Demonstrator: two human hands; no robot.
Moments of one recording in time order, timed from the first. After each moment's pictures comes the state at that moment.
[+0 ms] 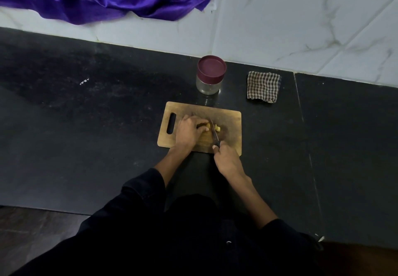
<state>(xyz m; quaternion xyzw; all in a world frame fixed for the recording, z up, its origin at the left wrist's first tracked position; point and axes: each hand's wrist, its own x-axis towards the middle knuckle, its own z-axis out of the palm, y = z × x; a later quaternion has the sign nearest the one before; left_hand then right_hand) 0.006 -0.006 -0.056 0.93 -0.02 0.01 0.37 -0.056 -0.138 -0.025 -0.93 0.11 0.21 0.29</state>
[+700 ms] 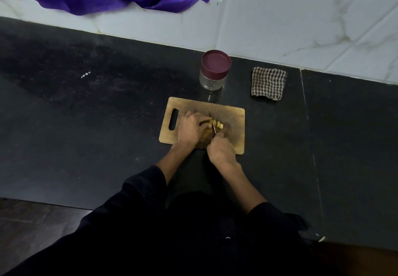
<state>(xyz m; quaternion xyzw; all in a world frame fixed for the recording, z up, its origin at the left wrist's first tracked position) 0.006 -0.005 -0.057 0.93 -0.03 0.02 0.37 -0.034 -0.111 -0.021 -0.94 0.12 0.24 0.22</state>
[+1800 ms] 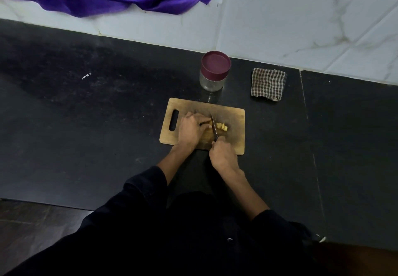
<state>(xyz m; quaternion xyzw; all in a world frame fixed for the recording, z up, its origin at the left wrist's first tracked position) 0.005 -0.006 -0.056 0.93 -0.02 0.02 0.37 -0.048 -0.118 -0.030 -0.94 0.11 0.20 0.25</state>
